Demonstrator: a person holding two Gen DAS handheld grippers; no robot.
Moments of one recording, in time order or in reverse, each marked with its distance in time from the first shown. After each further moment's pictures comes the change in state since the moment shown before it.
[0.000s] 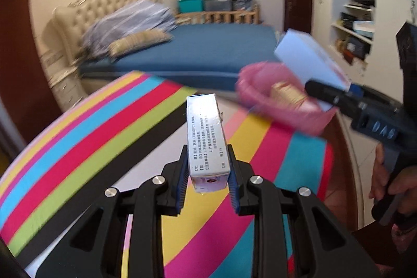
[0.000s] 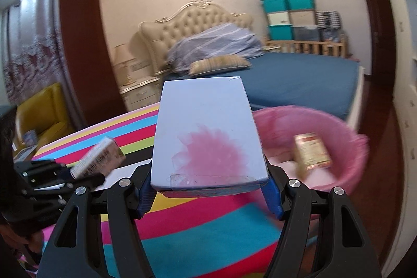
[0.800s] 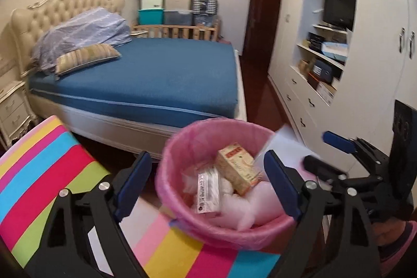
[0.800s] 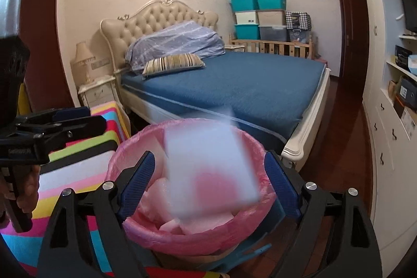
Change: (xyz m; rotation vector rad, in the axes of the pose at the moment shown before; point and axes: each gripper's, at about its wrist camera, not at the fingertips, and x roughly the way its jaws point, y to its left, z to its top) left arm 0.129 -0.066 0.119 -0.041 -0.065 -0.244; right arm 0.029 -0.124 0.022 0.013 0.016 -0.149
